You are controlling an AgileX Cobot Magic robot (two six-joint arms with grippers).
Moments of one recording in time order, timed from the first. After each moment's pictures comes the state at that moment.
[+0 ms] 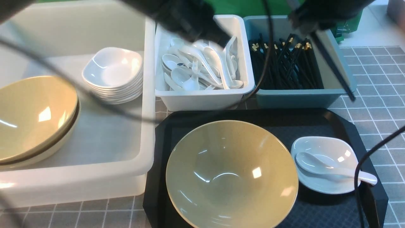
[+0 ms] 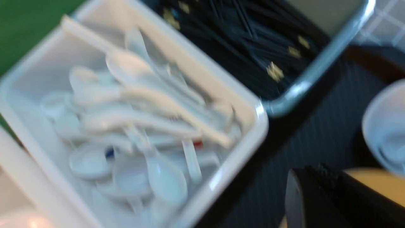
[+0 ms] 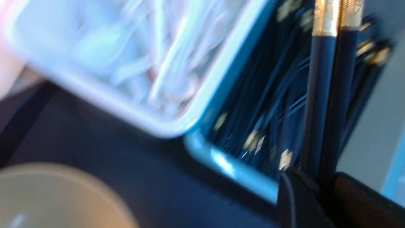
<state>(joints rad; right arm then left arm) 0.35 1.70 -1.79 -0.08 1.04 -0.02 -0.59 1.66 -1.74 -0.07 0.90 0.25</state>
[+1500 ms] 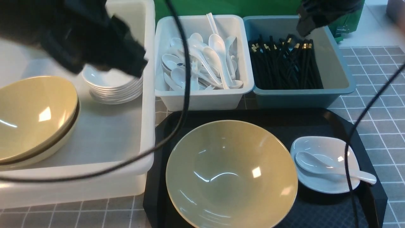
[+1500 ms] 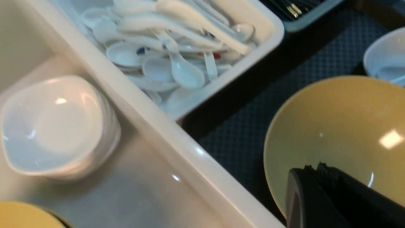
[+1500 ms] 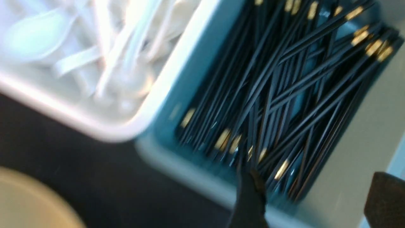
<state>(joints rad) 0.24 1.87 -1.99 0.04 1.24 -0.21 -0.47 1.20 -1.31 -0.10 0.99 0.24</state>
